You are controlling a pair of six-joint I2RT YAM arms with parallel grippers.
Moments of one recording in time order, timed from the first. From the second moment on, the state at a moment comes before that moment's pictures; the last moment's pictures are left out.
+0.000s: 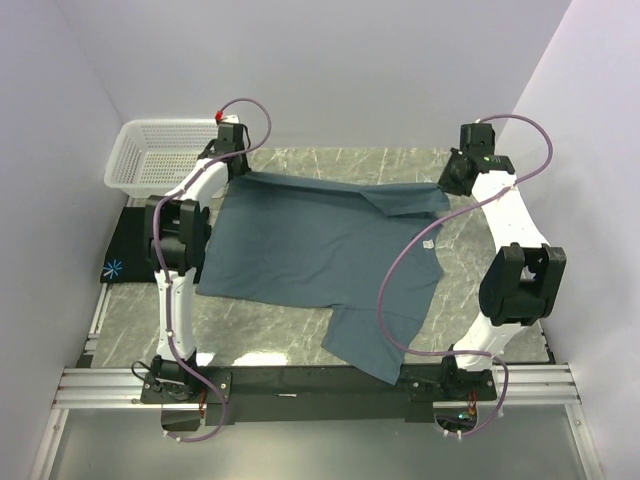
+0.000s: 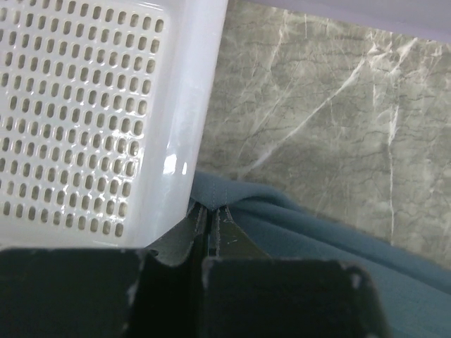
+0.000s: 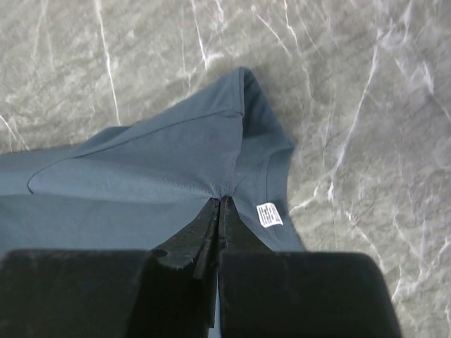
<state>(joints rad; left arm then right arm) -0.17 2.28 1.91 -0.32 -0.25 -0.27 -0.04 1.71 1.56 -0.69 0.09 0.38</state>
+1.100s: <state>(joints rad) -0.16 2.15 1.81 -0.50 -0.25 -0.47 -0.06 1.52 1.31 -0.77 0.01 0.47</state>
